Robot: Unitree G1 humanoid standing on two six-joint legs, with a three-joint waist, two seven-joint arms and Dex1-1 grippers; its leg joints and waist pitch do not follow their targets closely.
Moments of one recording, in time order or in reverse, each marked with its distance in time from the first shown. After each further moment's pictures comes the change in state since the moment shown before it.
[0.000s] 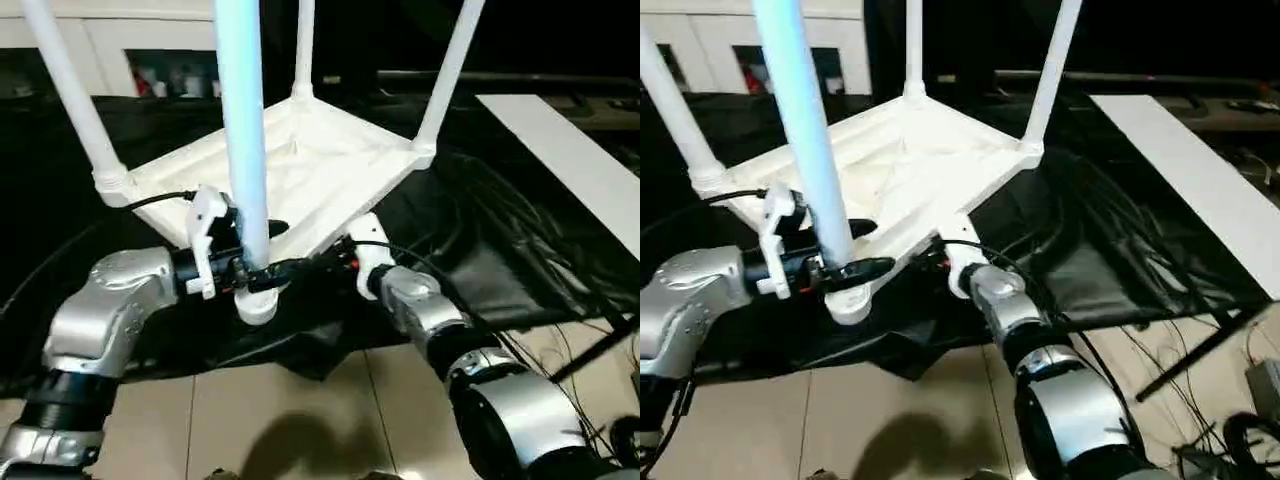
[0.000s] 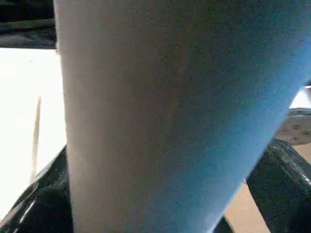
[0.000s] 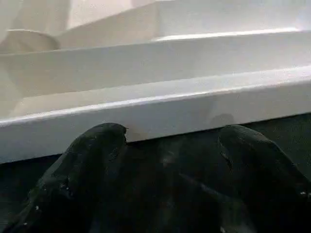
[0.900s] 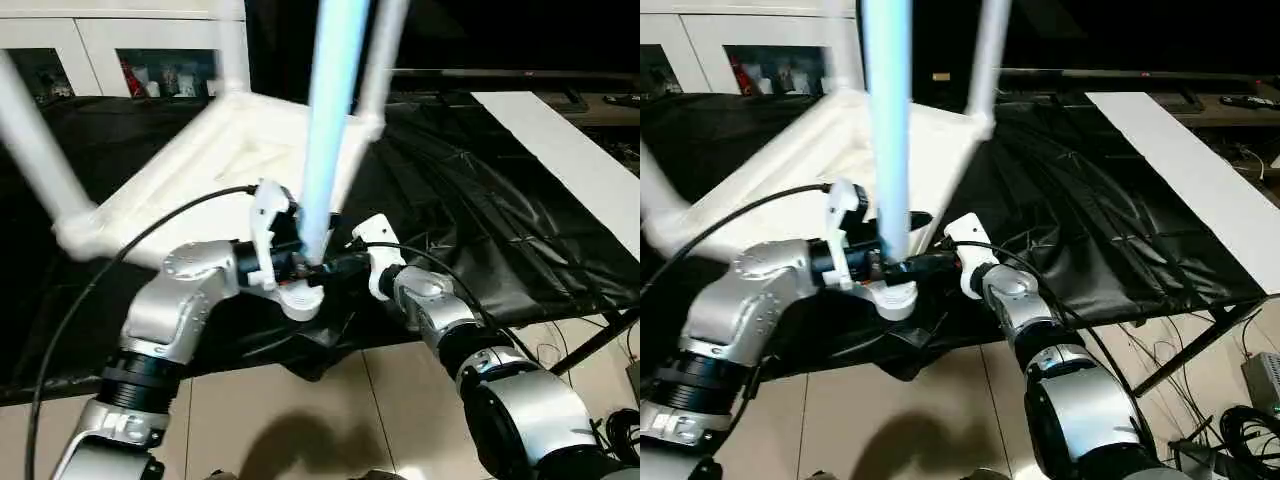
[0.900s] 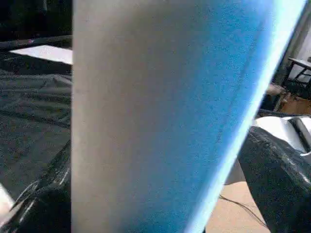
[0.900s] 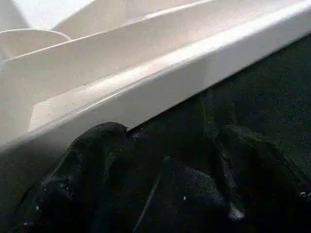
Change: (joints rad) left arm -0.074 -0.205 -0.084 0.053 0.054 -0.054 -0.002; right arm 0.001 -0.032 -0.015 0.018 -0.014 -0.016 0.043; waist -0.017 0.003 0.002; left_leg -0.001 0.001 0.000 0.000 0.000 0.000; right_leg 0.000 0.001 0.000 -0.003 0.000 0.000
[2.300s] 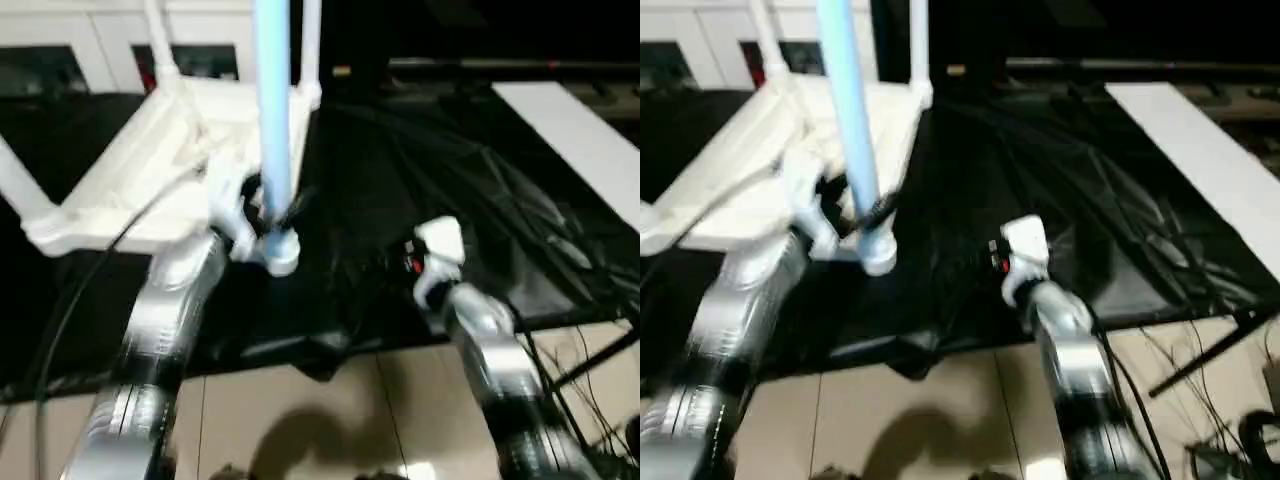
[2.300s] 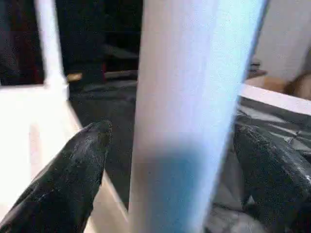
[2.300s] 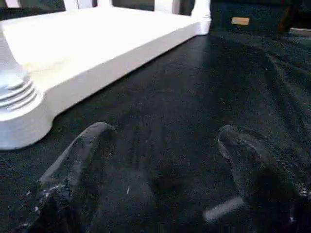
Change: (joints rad) left arm 0.101 -0.039 0.176 0.103 0.066 -0.311 0.452; right arm 0.507 -0.085 -0.051 -0.884 0.132 0.198 -0.050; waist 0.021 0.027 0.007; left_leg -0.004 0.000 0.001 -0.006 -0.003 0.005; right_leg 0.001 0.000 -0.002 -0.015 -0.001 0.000
